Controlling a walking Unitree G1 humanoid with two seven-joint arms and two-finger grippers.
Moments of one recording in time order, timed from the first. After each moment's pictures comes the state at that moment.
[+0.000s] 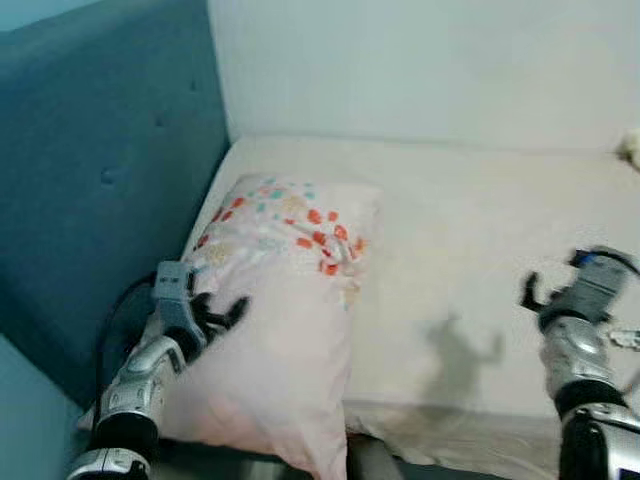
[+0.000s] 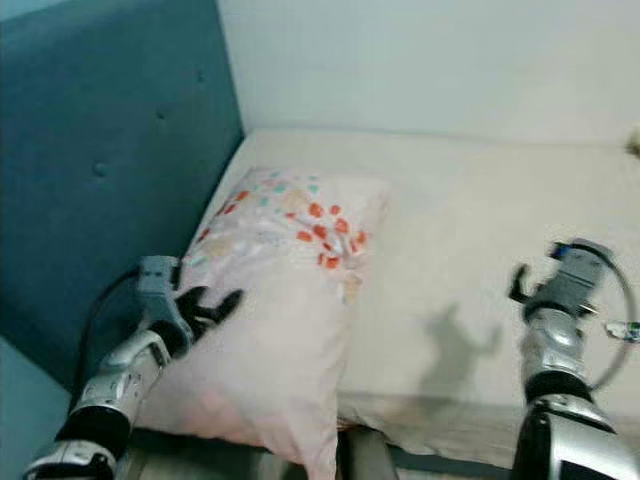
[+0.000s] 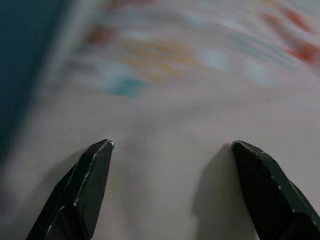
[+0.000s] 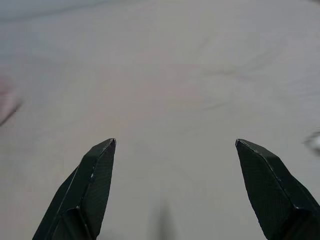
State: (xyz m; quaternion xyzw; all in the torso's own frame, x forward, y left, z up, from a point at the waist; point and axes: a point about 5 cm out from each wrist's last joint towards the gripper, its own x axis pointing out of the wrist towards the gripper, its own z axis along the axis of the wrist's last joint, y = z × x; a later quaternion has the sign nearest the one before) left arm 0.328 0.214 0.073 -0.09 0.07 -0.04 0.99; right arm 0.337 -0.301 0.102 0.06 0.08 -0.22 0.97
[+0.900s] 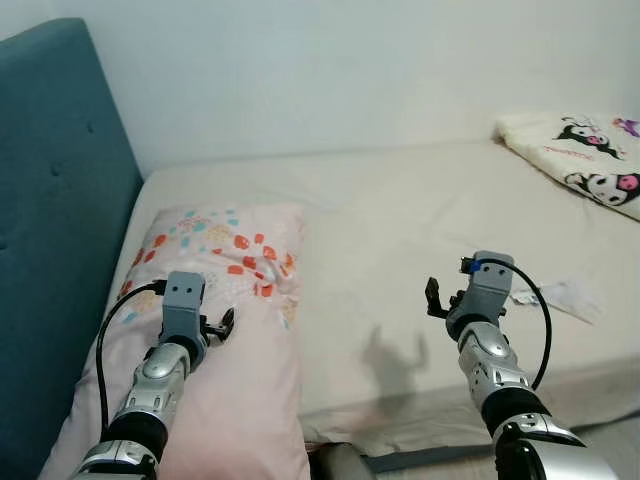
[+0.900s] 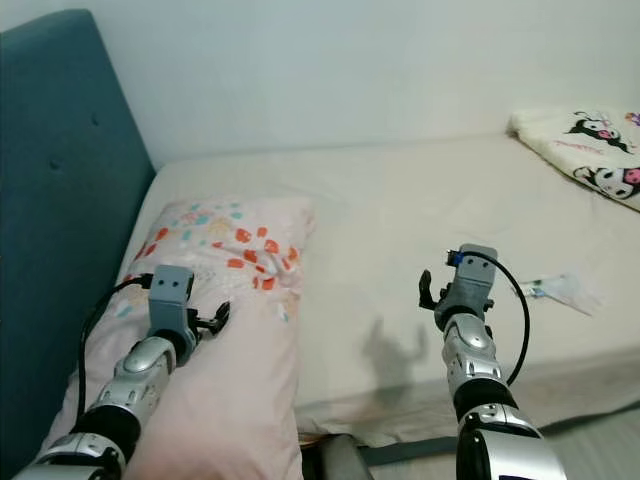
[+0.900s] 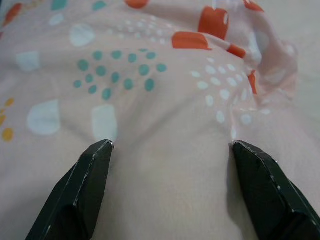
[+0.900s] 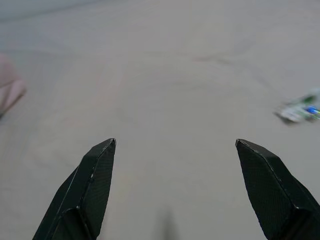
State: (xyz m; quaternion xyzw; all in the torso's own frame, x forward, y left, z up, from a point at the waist) left arm 0.325 0.196 0.049 0.05 0.14 -0.01 0.99; right arm 0.345 -0.227 0.077 0.04 0.11 -0.10 0.99
